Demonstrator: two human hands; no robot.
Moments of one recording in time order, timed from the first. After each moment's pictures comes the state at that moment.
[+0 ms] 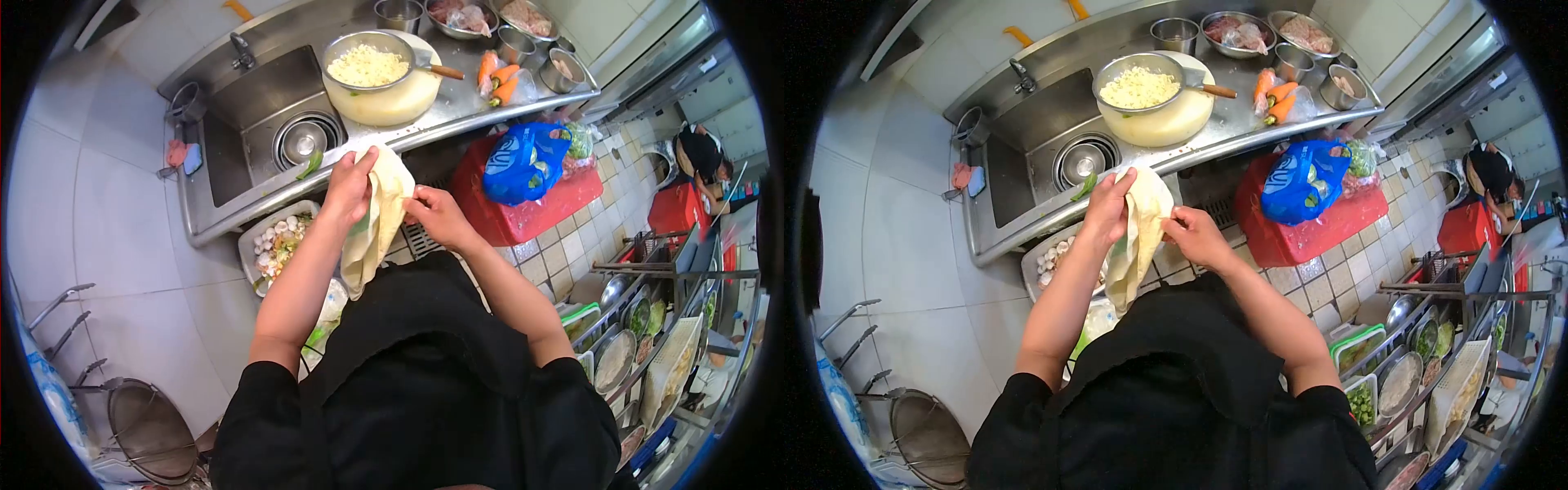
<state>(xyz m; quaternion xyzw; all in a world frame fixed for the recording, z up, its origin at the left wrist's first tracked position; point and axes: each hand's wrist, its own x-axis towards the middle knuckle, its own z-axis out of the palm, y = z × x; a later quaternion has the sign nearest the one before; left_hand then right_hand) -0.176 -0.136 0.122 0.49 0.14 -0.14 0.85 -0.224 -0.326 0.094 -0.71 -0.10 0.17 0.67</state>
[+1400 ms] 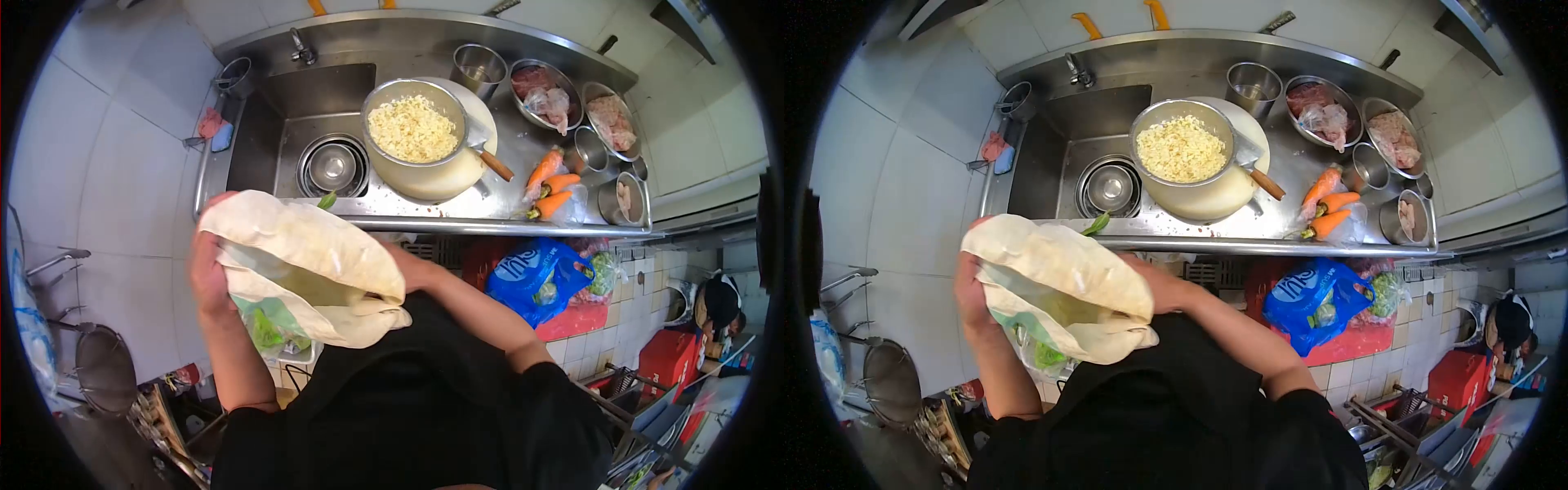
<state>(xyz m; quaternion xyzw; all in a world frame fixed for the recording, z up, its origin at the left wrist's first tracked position) -0.198 -0.069 0.262 0.54 0.14 0.22 0.80 -0.053 -0.302 0.097 -0.57 -0.53 0.30 0.55</state>
